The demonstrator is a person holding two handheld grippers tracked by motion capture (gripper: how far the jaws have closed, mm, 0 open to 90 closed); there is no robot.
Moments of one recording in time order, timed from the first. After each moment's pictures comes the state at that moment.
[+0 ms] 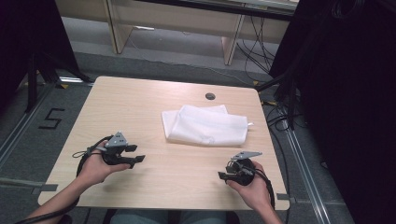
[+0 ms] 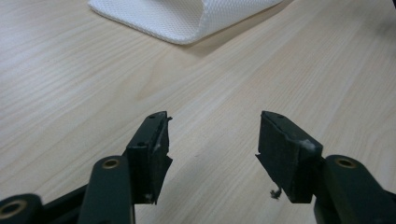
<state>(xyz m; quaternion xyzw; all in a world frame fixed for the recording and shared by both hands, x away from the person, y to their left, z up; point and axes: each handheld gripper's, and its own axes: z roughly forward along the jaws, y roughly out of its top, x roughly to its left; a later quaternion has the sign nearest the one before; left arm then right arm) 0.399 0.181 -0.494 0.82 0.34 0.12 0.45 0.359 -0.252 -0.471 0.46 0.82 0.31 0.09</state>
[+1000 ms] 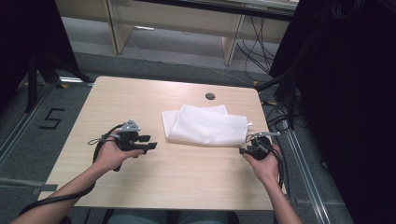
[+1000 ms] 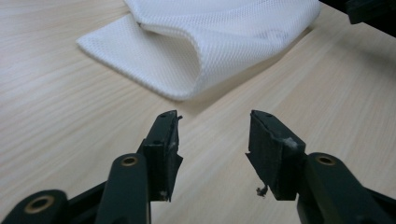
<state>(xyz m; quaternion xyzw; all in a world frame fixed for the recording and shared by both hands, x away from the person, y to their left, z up) 0.441 0.140 -0.475 0.80 0.37 0.09 0.47 0.431 -0.311 -0.460 0.56 0.76 0.28 0.17</state>
